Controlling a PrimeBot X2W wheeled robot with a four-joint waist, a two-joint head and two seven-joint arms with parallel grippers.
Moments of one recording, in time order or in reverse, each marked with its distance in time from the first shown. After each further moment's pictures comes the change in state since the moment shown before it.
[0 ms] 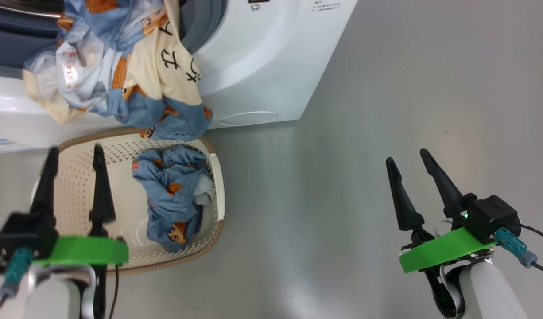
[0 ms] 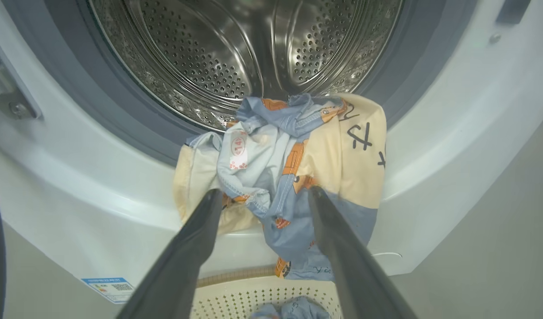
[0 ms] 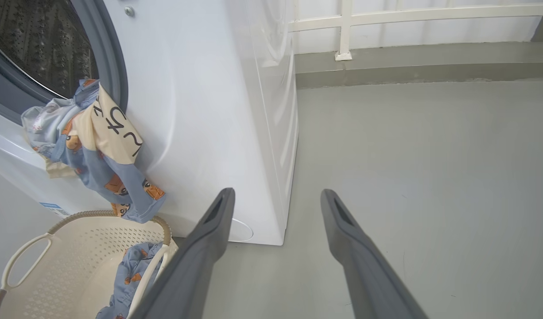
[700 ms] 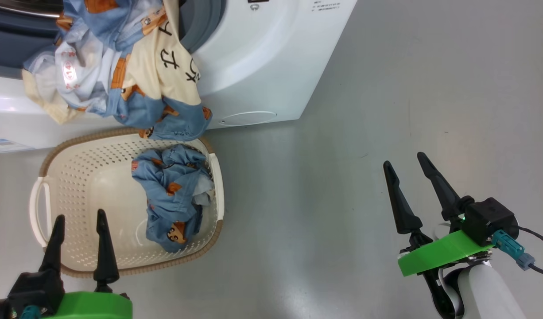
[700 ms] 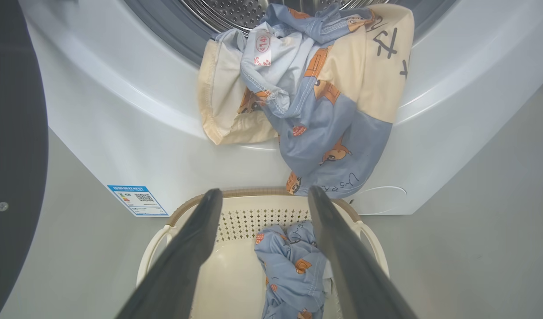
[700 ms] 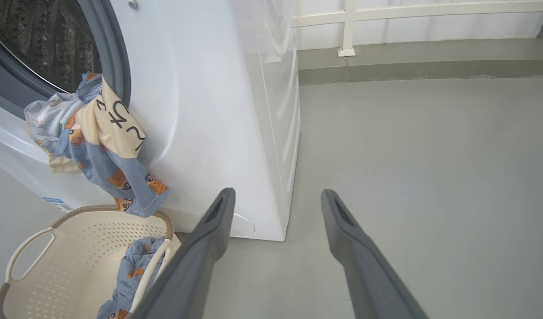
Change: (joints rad) left arm 0.245 -0.056 0.064 -0.043 -0.001 0.010 0.000; right arm 0.009 -0.005 0.011 0.001 0.000 0.000 0.000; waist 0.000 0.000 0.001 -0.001
